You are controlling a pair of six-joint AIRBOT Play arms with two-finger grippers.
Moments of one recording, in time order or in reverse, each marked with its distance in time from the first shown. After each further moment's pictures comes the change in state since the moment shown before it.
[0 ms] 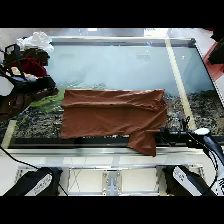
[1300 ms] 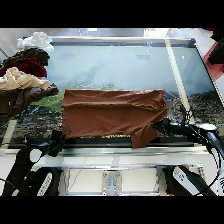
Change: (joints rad) left arm 0.000 0.585 -1.077 -0.217 0.323 -0.966; right arm 0.000 0.000 0.080 0.268 0.137 -0.192
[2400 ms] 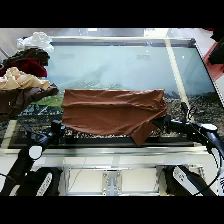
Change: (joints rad) left arm 0.000 -0.088 0.058 -0.235 0.303 0.357; right arm 0.000 0.000 0.008 0.131 0.038 -0.022
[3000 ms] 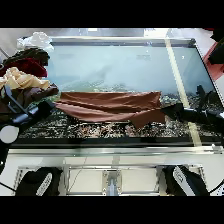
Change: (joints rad) left arm 0.000 -0.090 0.513 0.249 -0.351 0.357; right arm -0.001 0.143 0.294 -0.183 0.042 0.225
